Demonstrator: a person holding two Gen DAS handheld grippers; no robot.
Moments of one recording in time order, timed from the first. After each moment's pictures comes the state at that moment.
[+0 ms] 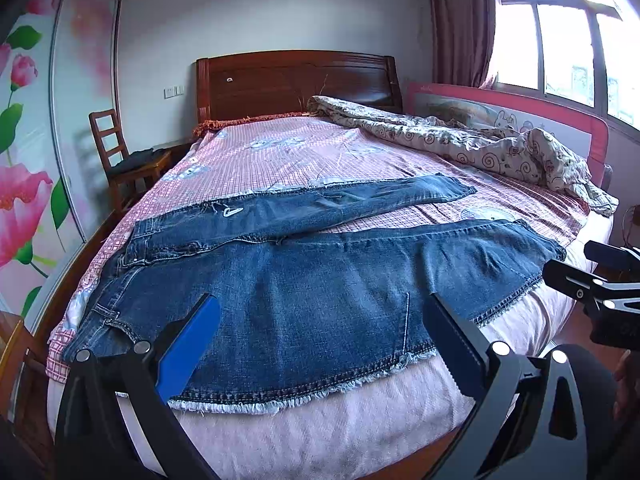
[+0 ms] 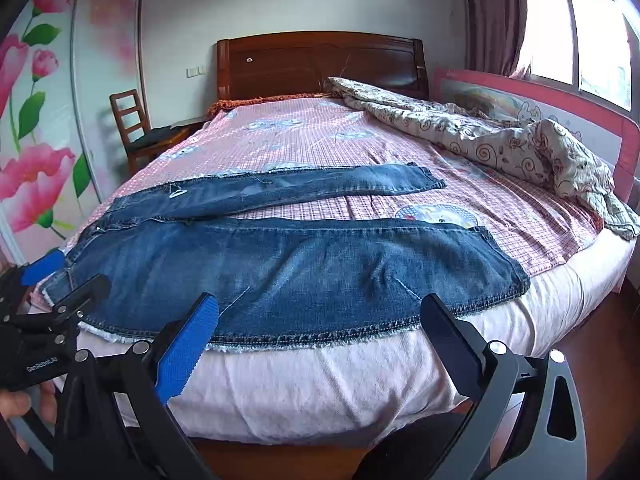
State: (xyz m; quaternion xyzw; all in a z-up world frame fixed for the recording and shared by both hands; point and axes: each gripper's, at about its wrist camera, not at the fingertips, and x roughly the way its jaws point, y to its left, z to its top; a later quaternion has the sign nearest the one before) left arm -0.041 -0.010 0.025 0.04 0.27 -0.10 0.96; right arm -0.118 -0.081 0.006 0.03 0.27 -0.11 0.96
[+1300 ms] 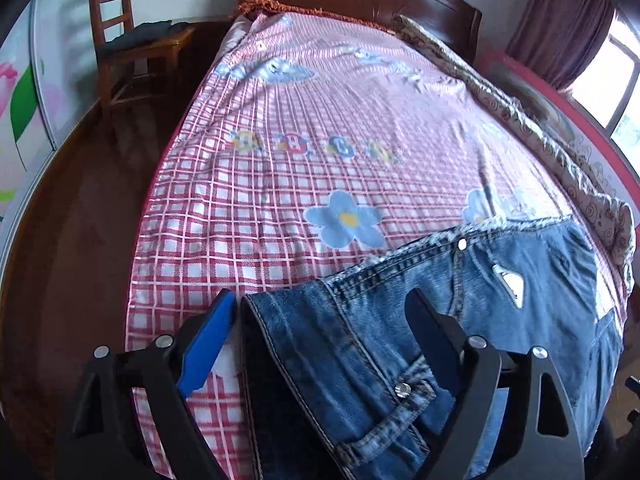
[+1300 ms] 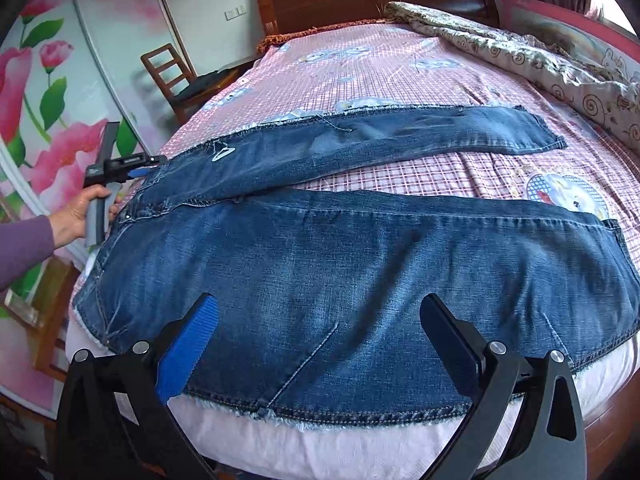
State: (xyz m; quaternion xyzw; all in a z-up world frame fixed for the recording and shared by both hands) left arm 0.350 0.271 -0.062 -0.07 0.45 -0.11 0.88; right arm 0.024 -0.062 -0.019 0.10 0.40 0.02 0.91
